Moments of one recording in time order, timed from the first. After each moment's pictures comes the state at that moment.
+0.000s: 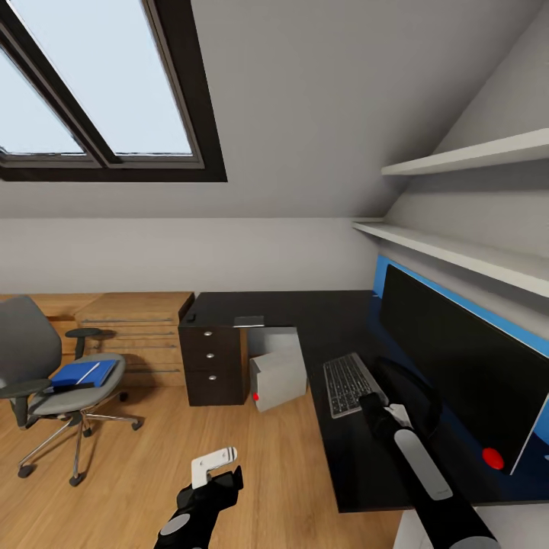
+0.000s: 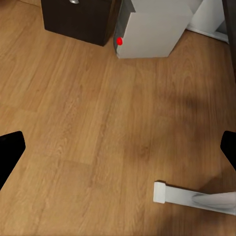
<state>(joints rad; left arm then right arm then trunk) -0.12 0.11 -0.66 -1.55 0.83 0.31 0.89 -0.42 -0.06 0.05 -1.01 -1.33 0.10 -0.30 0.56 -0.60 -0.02</state>
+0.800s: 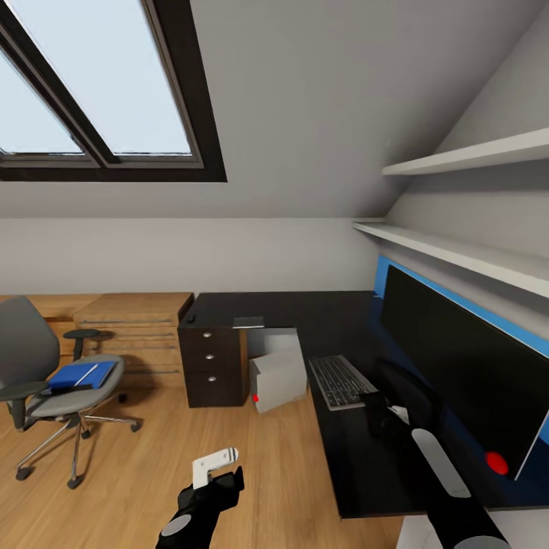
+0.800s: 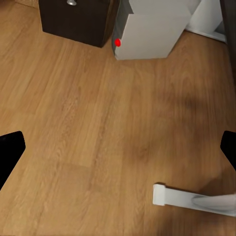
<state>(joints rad) -0.12 0.11 -0.67 -1.55 0.83 0.31 0.89 -0.42 -0.06 -0.04 -1.01 -1.56 0.24 -0.28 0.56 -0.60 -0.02</state>
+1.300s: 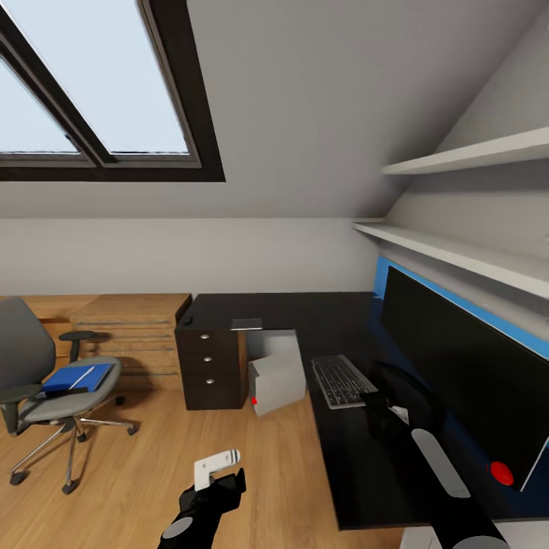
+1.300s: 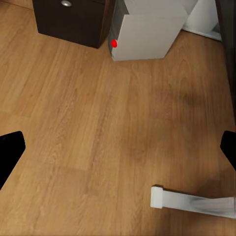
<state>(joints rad) -0.12 0.11 -0.68 -1.55 0.83 0.31 0.89 -0.42 -0.06 -0.04 -1.01 -1.57 0.22 -0.28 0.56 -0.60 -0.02</state>
